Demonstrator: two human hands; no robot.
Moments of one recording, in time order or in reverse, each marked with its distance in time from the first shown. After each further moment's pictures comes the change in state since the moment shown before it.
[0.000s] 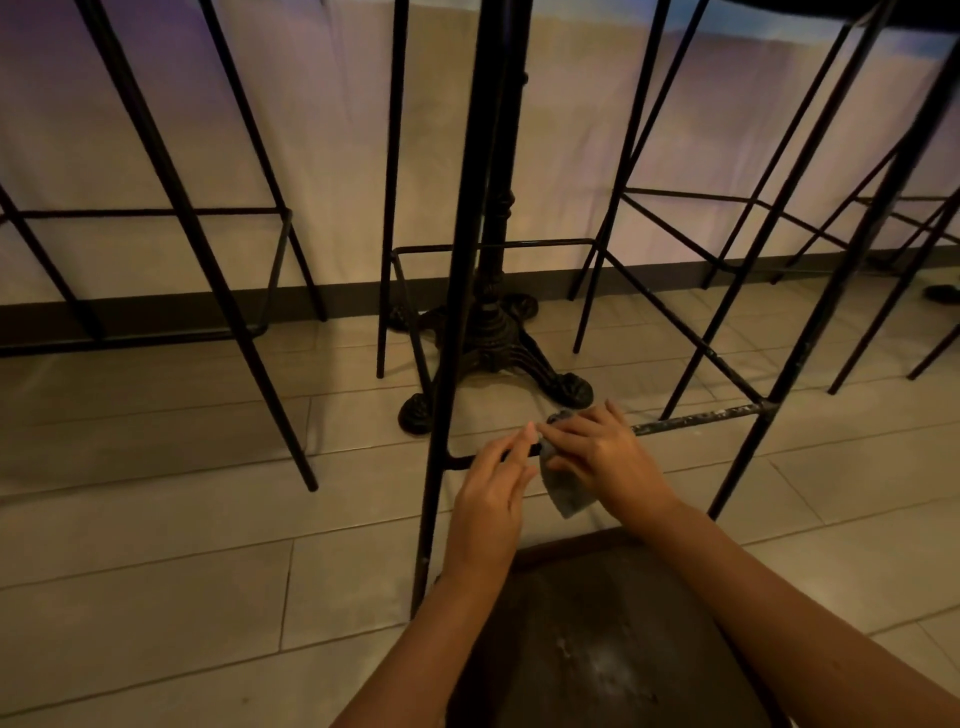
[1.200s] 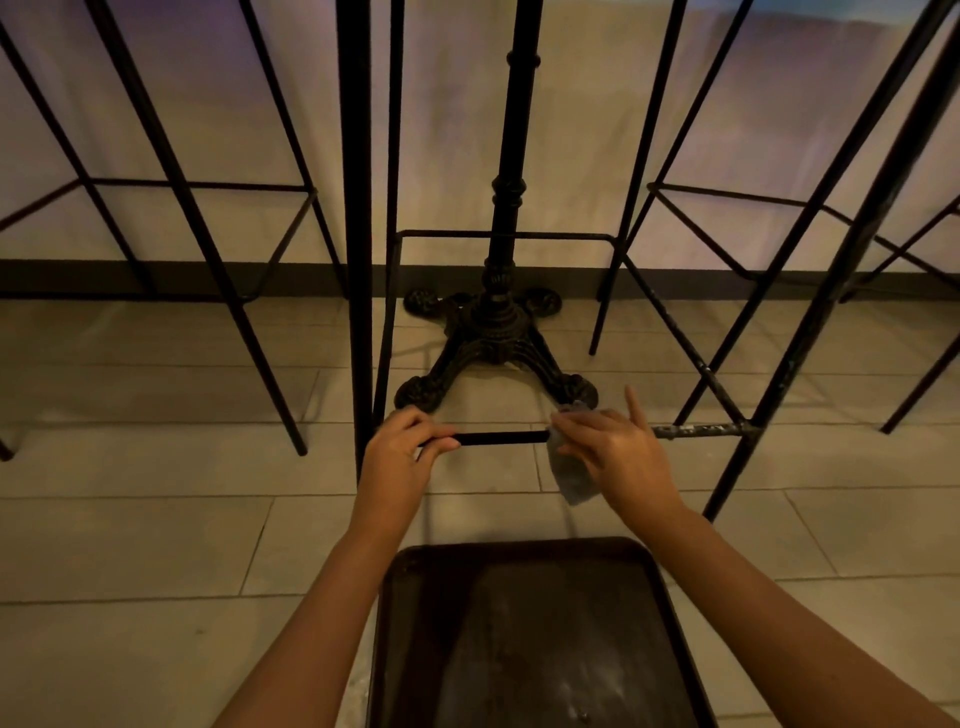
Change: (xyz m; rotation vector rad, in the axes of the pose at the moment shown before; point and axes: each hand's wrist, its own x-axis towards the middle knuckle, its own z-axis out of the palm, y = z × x) left_hand 0.020 0.004 0.007 0.104 0.029 -0.316; right_hand -0.026 0.077 -0.006 0.063 0.216 -0.076
